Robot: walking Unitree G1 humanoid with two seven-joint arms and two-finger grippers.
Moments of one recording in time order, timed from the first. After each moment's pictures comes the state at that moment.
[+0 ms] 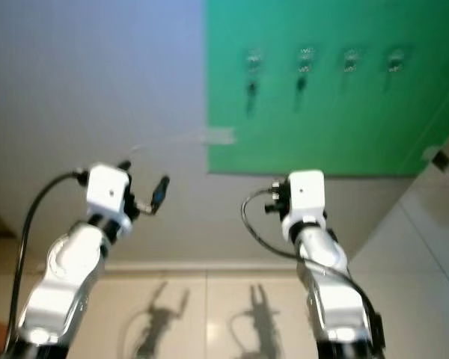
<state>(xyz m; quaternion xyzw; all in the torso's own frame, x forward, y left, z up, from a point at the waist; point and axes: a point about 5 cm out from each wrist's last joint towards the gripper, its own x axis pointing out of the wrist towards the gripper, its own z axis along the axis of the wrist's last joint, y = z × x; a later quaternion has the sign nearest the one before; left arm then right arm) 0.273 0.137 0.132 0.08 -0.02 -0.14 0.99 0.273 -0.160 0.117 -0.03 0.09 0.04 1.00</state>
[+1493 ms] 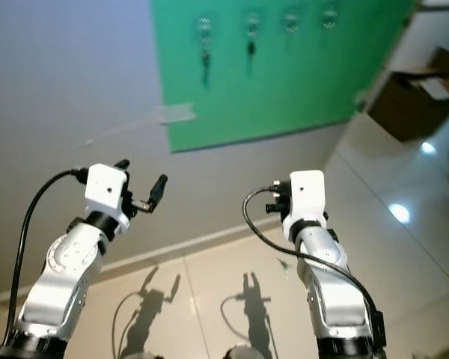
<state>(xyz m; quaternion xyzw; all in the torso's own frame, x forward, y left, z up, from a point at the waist) 0.279 0.140 0.128 0.08 -0.02 -0.15 0.99 0.275 -0.164 0.119 -0.03 0.11 0.03 0.99</state>
